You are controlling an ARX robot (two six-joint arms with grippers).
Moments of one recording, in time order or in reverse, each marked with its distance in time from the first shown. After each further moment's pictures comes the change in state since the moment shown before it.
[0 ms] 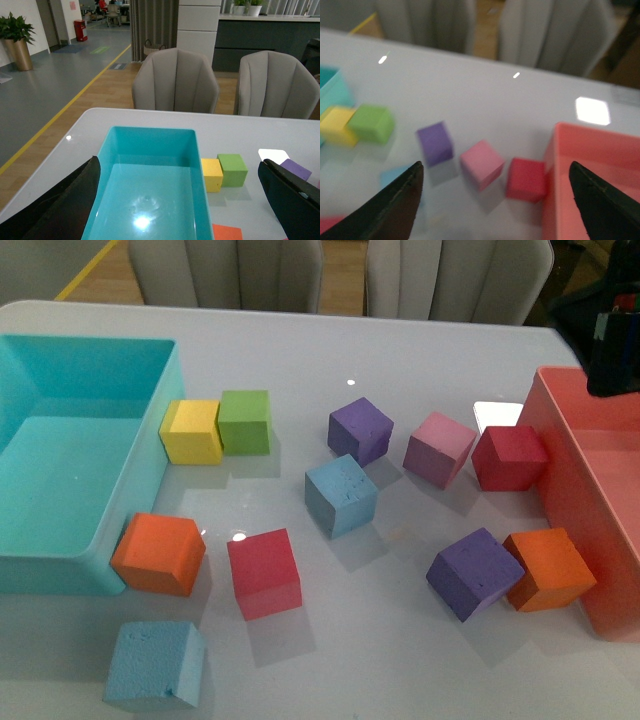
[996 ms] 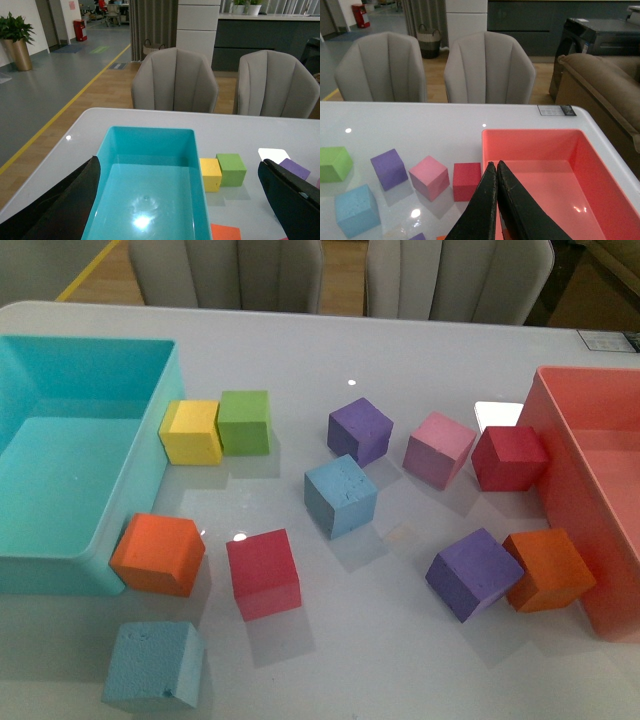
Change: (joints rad) left arm 0.000 0.000 0.000 0.000 0.001 0.000; right arm -0.272 -0.682 -0.344 -0.228 -0.238 0.011
